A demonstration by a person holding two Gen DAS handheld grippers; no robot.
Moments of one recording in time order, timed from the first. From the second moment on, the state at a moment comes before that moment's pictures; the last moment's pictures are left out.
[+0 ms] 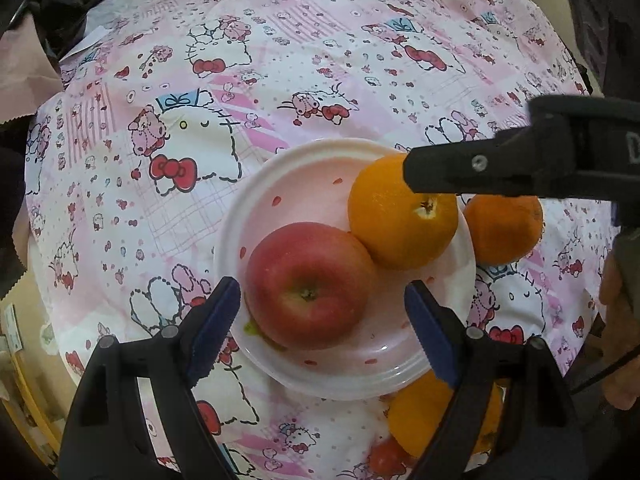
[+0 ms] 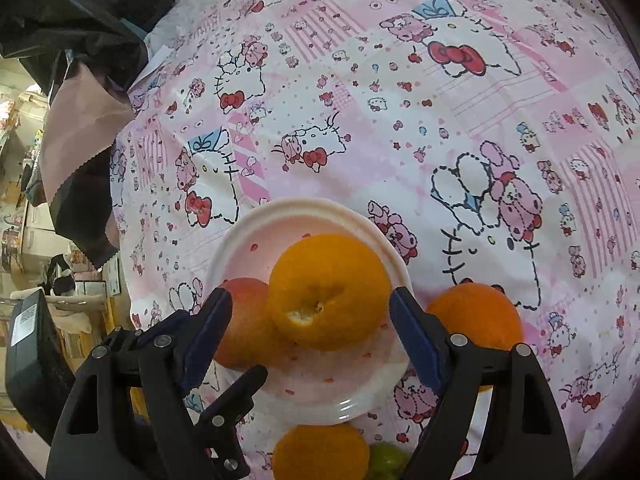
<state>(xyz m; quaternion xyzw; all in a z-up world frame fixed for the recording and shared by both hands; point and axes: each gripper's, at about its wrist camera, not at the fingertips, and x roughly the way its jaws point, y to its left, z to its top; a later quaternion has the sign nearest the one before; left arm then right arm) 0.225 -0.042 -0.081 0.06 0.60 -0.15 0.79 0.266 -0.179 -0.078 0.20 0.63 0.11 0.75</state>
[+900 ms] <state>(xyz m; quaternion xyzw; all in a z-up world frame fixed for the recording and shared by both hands) 0.128 -0.016 0.006 0.00 0.50 -0.07 0.86 0.177 -0.235 0.001 0.20 0.54 0.12 0.81</state>
